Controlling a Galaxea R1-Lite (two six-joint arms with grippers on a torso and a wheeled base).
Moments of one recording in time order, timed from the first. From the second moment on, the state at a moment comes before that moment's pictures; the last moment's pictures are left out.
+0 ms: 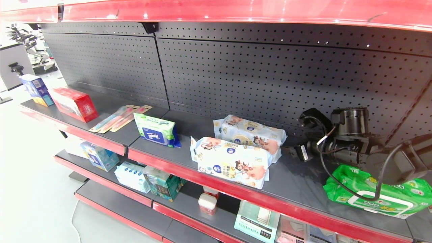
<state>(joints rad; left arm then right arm) 0.00 0.00 0.00 0.00 -0.01 0.00 0.23 1.90 -0.81 -0.60 0.01 -0.27</state>
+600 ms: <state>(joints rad) 0.00 0.00 0.00 0.00 -0.01 0.00 0.23 1.95 -0.86 -0.60 -0.03 -0.24</state>
